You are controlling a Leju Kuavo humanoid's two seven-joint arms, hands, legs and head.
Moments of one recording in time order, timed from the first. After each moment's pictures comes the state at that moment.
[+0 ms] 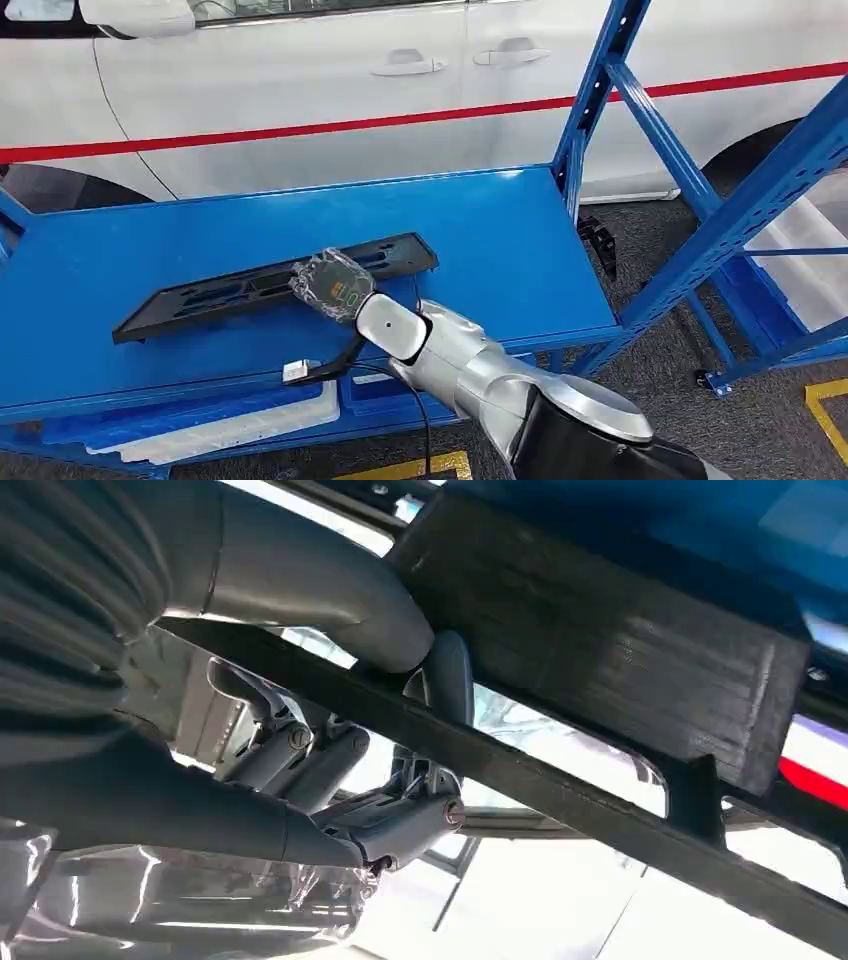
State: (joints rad) left arm -0.19 -0.22 0.54 -0.18 -1.50 0.24 -0.13; right arm -0.94 0.36 1.17 -0.39 1.30 -0.59 -0.01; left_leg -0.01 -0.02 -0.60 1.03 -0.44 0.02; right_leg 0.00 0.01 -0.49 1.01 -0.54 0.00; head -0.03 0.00
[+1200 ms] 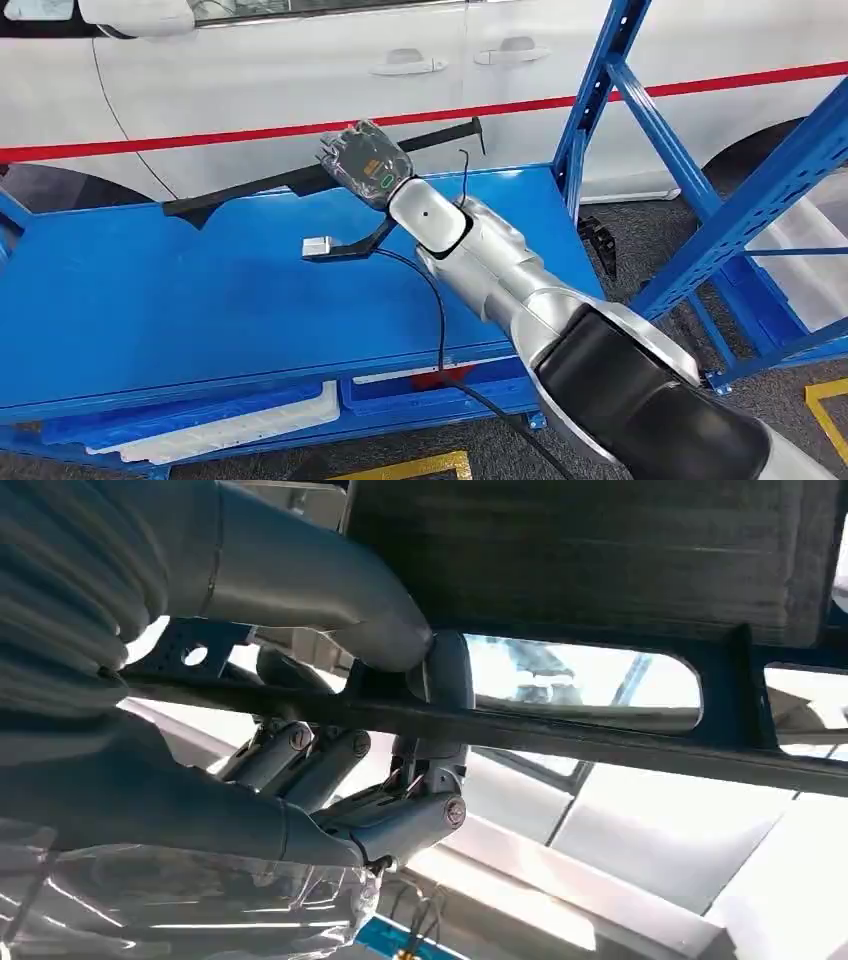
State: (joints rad) left arm -0.19 -0.21 0.58 -0.18 -1.46 0.20 -0.17; right arm -1.18 0.27 0.83 -0.43 1.48 -0.60 -0.07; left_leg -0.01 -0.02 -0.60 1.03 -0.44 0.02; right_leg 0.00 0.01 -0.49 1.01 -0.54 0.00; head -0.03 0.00
